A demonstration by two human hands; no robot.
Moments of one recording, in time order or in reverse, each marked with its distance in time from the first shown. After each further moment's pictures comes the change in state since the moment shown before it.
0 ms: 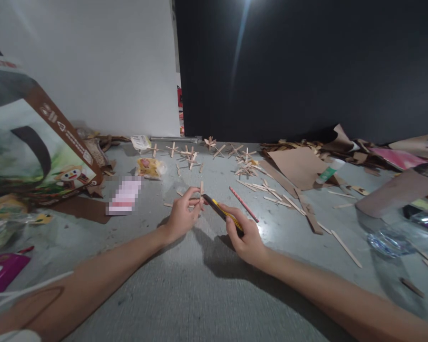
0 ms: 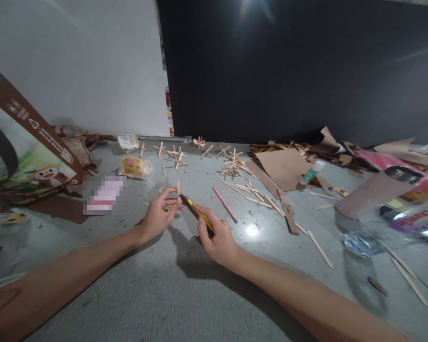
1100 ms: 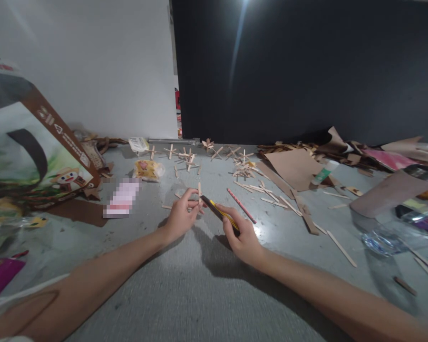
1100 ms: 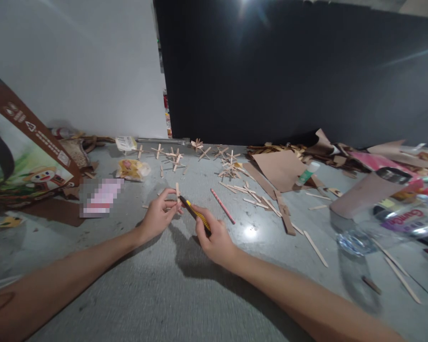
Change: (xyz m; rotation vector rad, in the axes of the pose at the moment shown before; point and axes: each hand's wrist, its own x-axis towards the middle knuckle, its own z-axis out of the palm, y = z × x) left_hand 0.004 -0.002 -0.001 -0.041 -0.057 -0.023; right_hand 0.003 0.001 0.000 0.056 -0.049 0.080
